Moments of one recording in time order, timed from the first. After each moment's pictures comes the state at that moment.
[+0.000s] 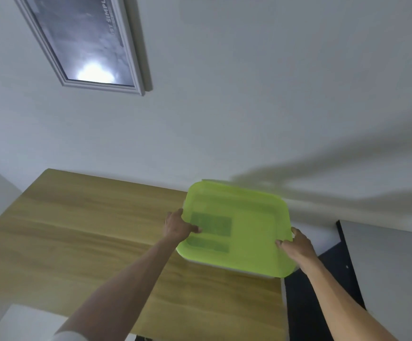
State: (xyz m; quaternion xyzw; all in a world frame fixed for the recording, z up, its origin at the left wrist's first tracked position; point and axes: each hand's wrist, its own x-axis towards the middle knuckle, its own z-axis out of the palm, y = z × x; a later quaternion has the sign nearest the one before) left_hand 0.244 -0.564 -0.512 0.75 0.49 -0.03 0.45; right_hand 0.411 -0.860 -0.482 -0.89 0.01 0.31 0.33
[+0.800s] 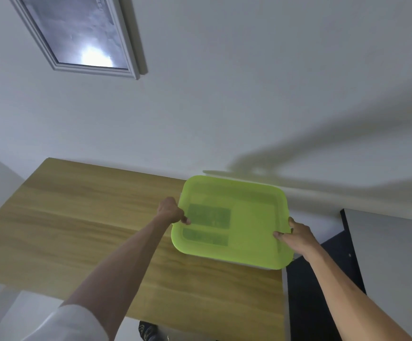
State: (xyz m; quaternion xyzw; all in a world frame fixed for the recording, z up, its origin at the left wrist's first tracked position) left_hand 0.248 -0.549 -0.479 0.77 0.51 -0.14 0.36; right_hand 0.429 -0.868 -0.507 -0.90 -0.06 0.36 0.24
